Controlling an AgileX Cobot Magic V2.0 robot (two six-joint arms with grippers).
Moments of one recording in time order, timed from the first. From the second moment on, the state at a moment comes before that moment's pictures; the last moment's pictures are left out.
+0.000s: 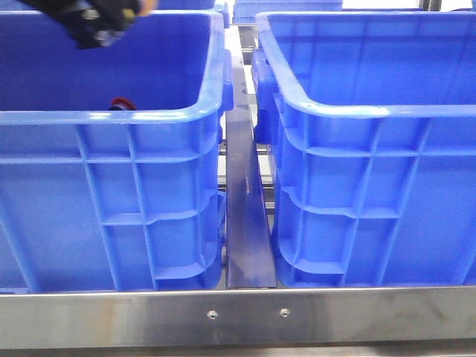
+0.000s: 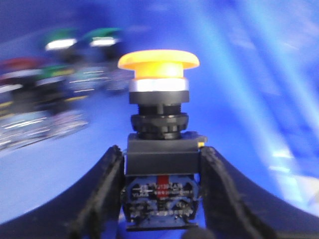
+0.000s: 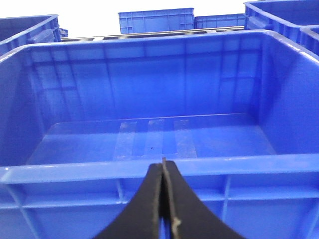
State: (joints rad) left arm -0.44 1.37 -1.23 -0.38 0.79 0.22; right arm 0.01 -0.01 0.03 -0.03 0.02 0.11
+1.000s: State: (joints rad) left arm -0.61 1.37 -1.23 -0.39 0.76 0.22; right arm 0.01 0.71 -0.78 0.45 0.72 -0.06
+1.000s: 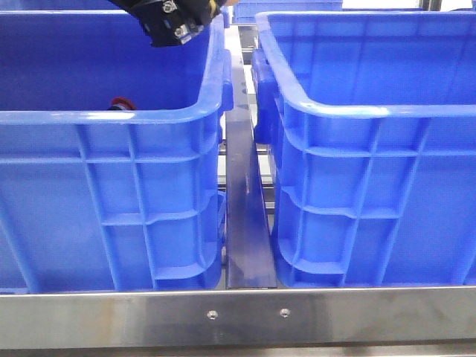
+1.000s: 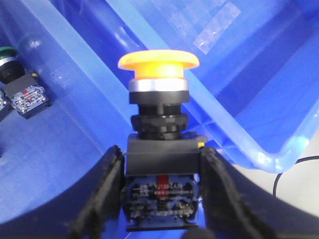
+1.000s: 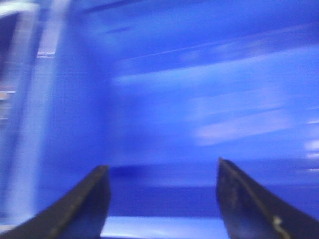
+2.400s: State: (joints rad) left arm -0.61 1.37 -1.23 -0.39 0.75 0.22; right arm 0.32 1.53 -1.16 1.33 0.85 -0.60
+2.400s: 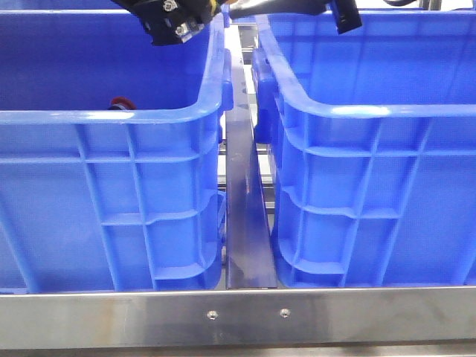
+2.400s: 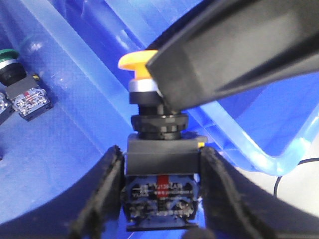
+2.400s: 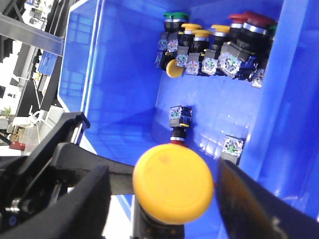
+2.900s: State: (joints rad) left arm -0.61 1.37 -1.23 -0.39 0.75 0.26; right arm 0.31 1.53 -1.16 1.33 0.84 -0.61
